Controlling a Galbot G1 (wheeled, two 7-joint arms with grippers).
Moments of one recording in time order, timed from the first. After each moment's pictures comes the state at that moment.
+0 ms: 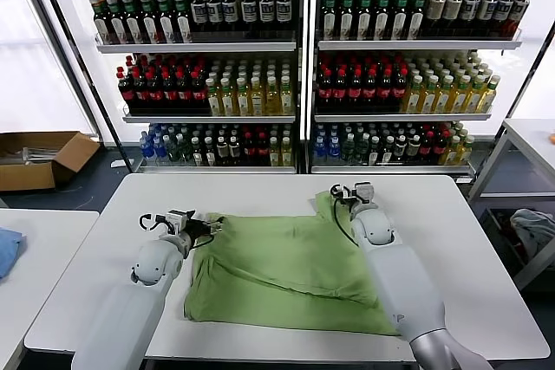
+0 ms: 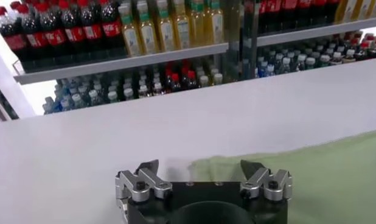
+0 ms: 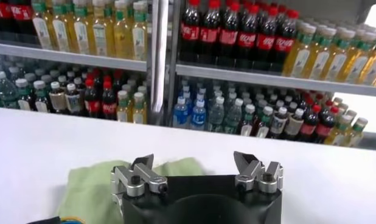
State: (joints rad) left arm 0.77 -1.20 -0.27 -1.39 -0.31 0.57 0.04; right arm -0.50 1.40 0.20 1.03 0.27 -0.45 0.17
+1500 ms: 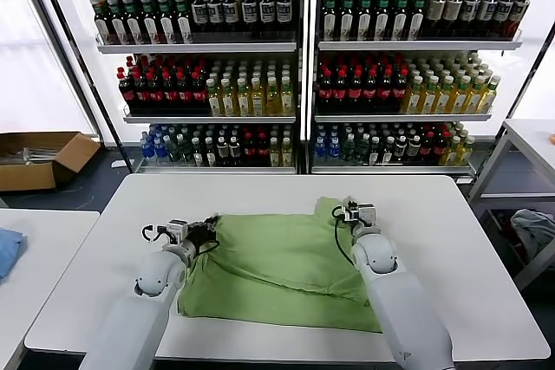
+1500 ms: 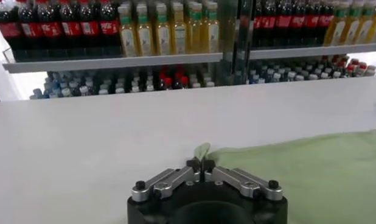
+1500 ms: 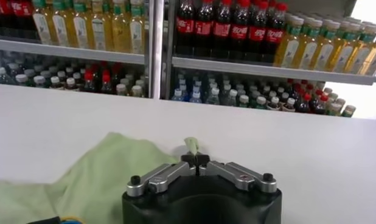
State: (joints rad) left arm 0.84 -1.23 -0.30 -1.44 -0.38 0.51 0.04; right arm -0.71 1.35 0.24 1.33 0.27 -0.41 0.22
